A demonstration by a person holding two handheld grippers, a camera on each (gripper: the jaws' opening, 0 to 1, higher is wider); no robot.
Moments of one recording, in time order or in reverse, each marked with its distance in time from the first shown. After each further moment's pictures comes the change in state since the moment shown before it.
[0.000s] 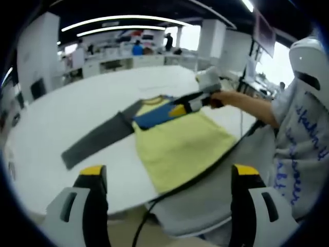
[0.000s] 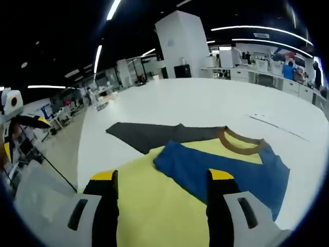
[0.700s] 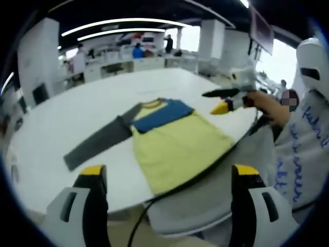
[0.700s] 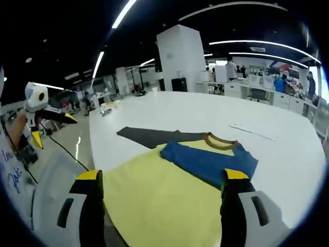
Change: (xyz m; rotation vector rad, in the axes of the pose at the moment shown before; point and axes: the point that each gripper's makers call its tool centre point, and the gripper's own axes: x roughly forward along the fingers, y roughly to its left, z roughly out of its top) left arm -0.010 -0.020 0.004 0.017 -0.024 0.034; right arm -0.125 0.035 -0.006 -0.060 -0.081 -0.067
